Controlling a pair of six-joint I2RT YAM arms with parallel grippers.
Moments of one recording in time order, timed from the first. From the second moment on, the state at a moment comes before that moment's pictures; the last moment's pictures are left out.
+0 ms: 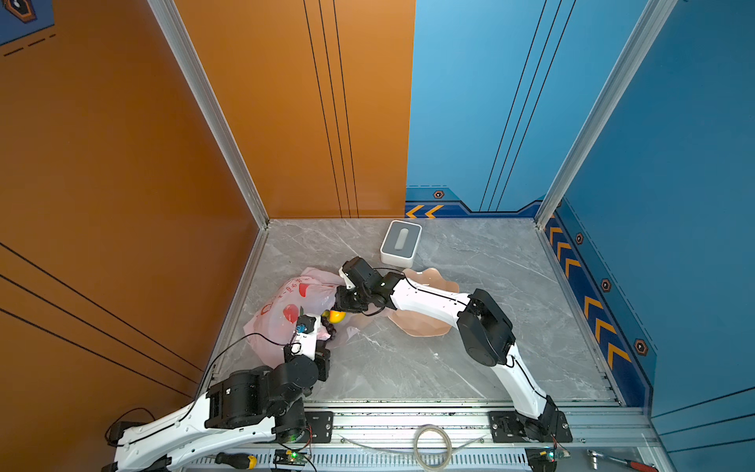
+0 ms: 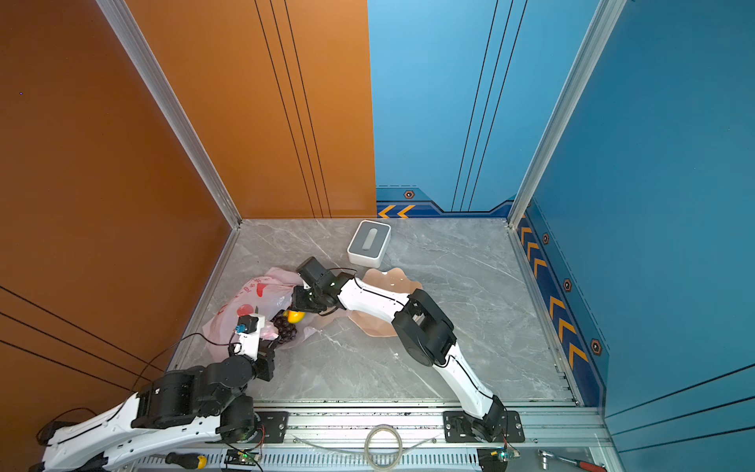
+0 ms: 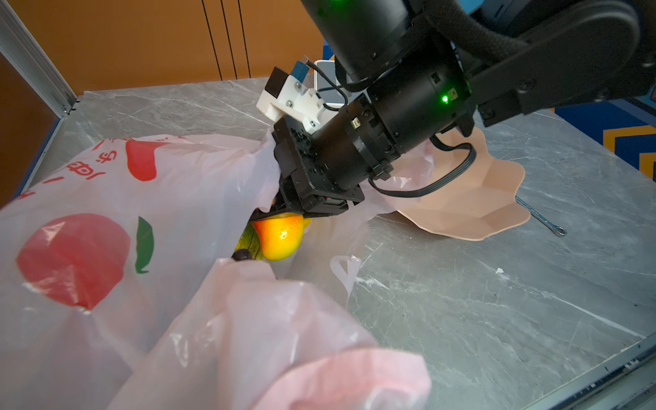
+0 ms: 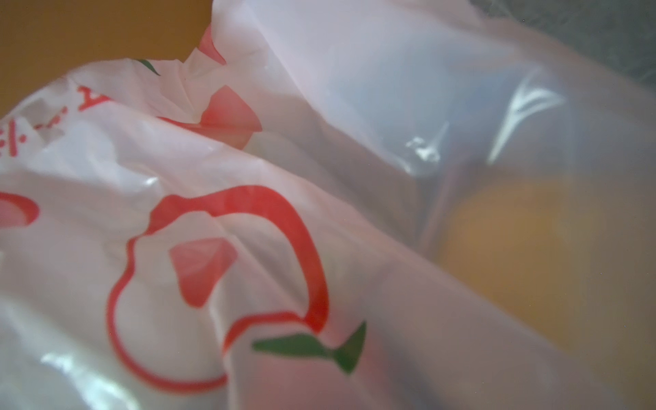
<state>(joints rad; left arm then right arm) -1.23 0.32 0.62 -0.95 -0.78 -0.61 0.96 2.27 1.87 -0.38 -0.30 0.87</state>
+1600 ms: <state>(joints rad) -1.23 0.26 0.62 -0.95 -0.78 -0.61 1.03 2.40 2.07 -0.14 -0.43 1.01</state>
